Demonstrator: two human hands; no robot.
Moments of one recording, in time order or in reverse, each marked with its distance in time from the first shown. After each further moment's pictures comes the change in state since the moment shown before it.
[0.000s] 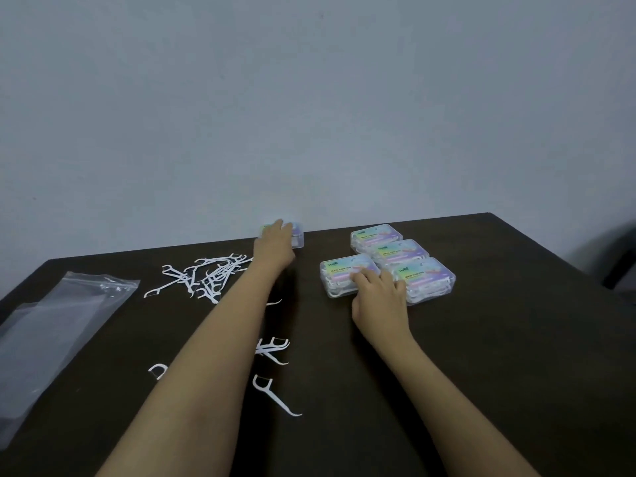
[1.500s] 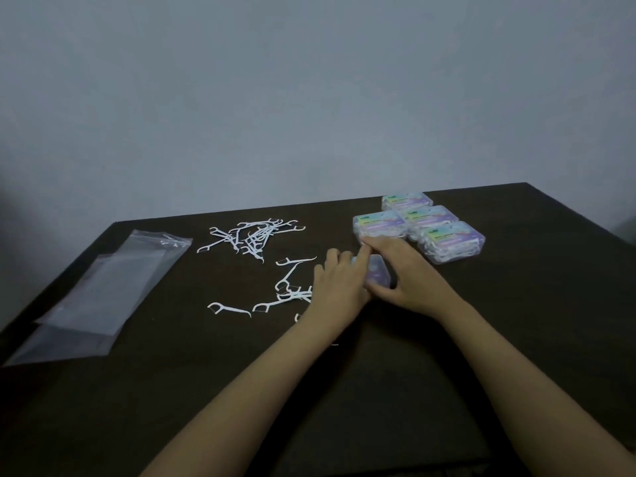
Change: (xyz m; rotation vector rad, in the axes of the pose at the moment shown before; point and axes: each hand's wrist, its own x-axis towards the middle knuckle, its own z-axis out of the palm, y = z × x) left_hand -0.169 0.054 0.005 0.071 0.006 0.197; right_hand -0.027 0.018 -0.011 0.429 -0.003 -0.510
